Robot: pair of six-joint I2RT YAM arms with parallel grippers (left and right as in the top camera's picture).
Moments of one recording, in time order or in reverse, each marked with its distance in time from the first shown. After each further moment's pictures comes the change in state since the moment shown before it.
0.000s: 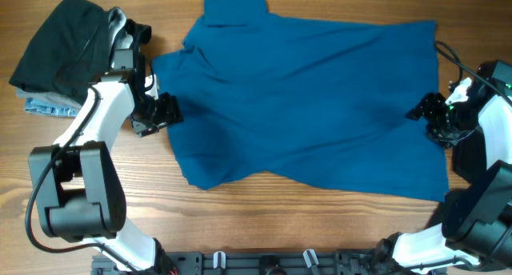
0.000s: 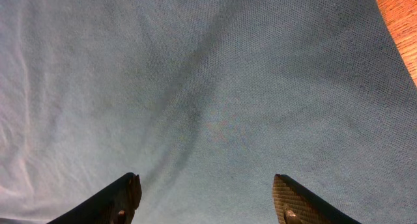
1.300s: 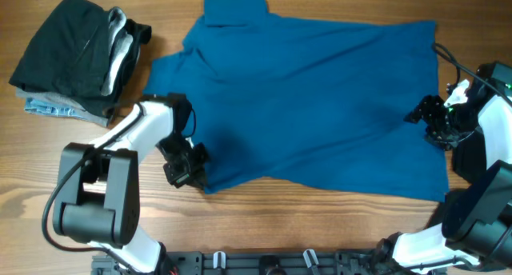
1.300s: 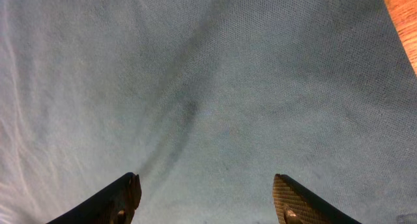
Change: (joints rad) left arm -0.235 -0.030 -0.189 -0.356 0.225 -0.311; right arm 0.000 0.000 -0.003 -0.031 0.004 -0.029
